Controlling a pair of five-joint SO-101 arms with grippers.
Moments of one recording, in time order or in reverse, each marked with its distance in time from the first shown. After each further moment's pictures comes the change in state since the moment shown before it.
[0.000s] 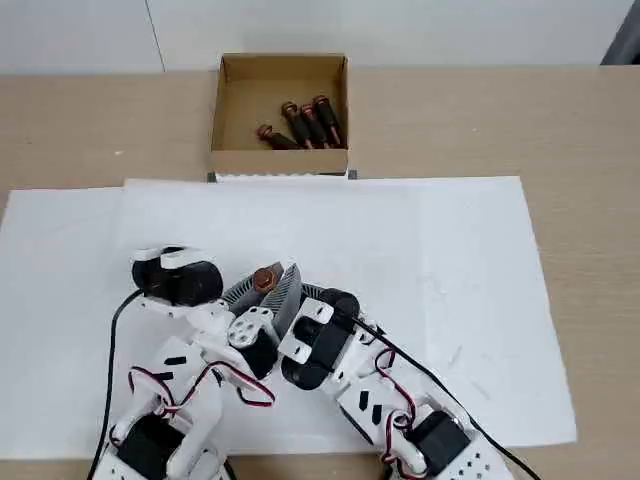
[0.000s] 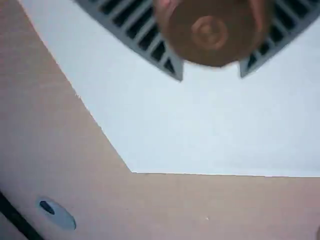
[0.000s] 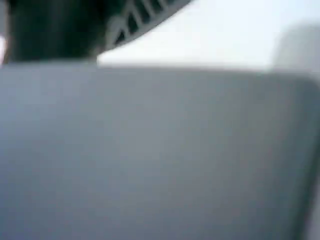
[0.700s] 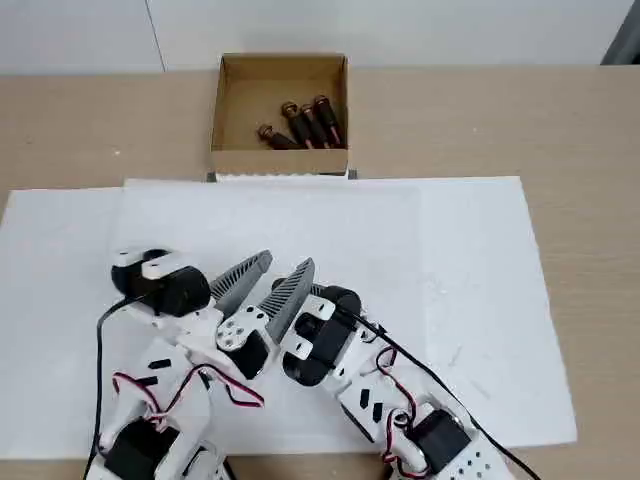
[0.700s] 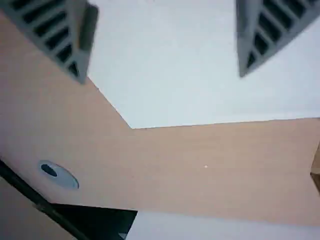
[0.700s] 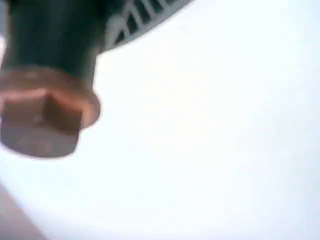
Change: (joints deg) left arm -1.8 0.0 -6.0 0.1 -5.4; right arm 0.5 0.0 0.1 0.1 0.0
